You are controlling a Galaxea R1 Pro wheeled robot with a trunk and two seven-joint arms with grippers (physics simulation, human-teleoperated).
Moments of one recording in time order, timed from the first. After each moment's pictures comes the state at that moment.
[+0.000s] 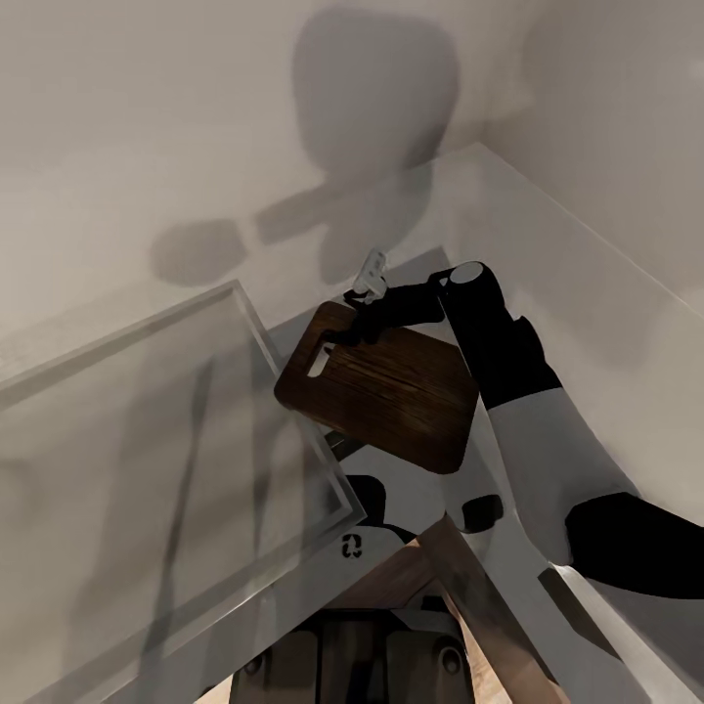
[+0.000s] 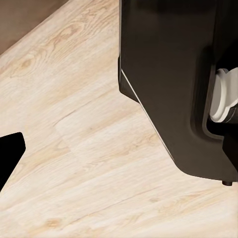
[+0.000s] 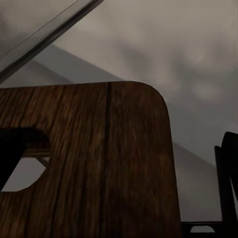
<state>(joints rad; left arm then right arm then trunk) 0.42 -0.01 -0.14 -0.61 0.02 -0.67 0.27 -1.31 0.10 0.22 -1.06 0.43 0.45 1.13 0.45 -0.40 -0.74</state>
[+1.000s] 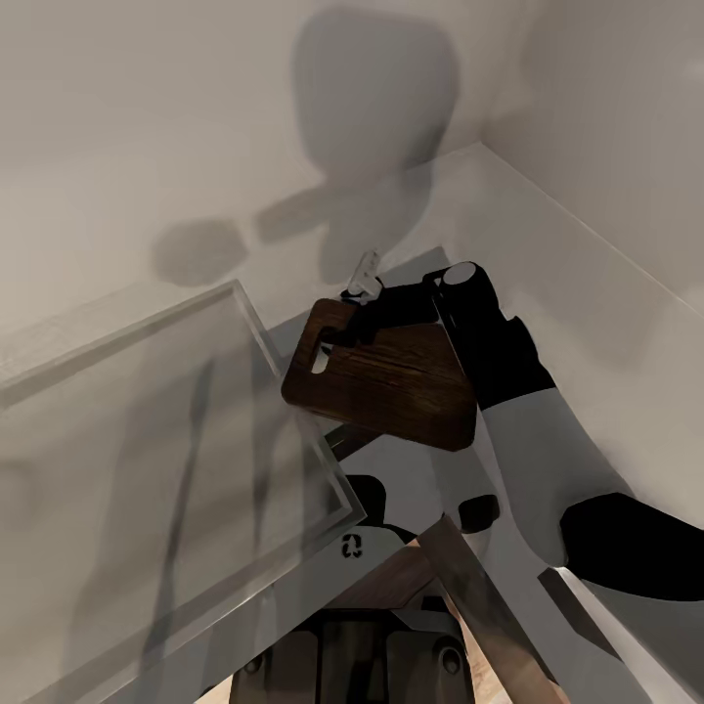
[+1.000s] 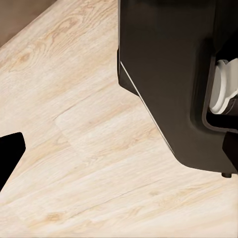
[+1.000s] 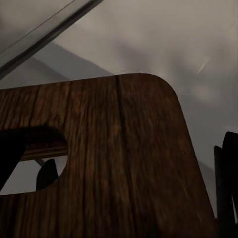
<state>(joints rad) 0.42 -0.02 -0.14 -0.59 0.02 -0.67 0.27 -1.31 0.12 0.22 -1.06 0.48 0.43 1.12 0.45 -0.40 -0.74</state>
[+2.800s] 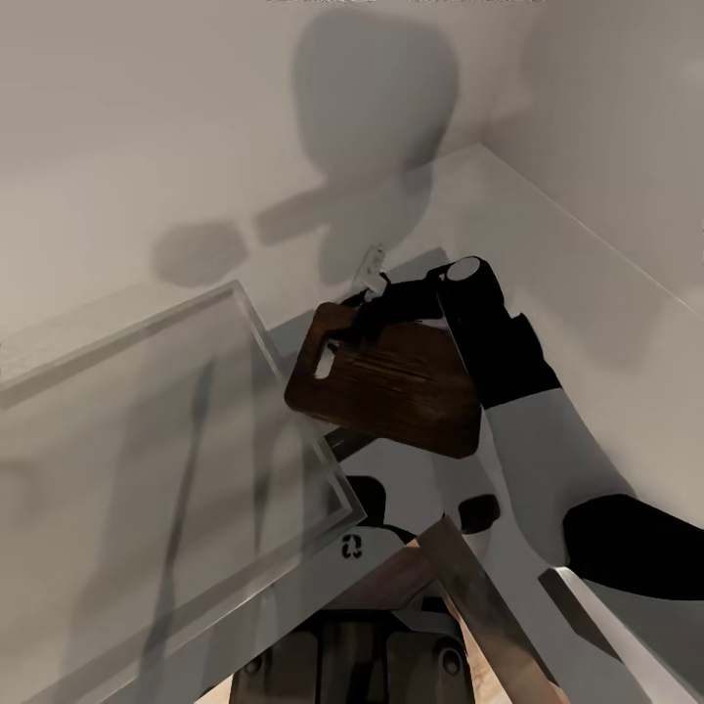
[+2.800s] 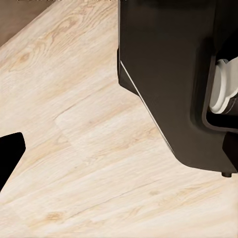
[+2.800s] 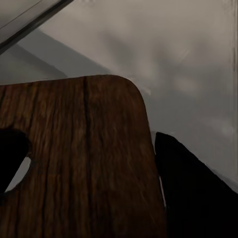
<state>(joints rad) 0.42 -0.02 -0.14 -0.59 0.02 -0.67 0.27 -1.31 0.11 0.22 -1.11 0.54 0.46 1.13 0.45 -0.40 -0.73</state>
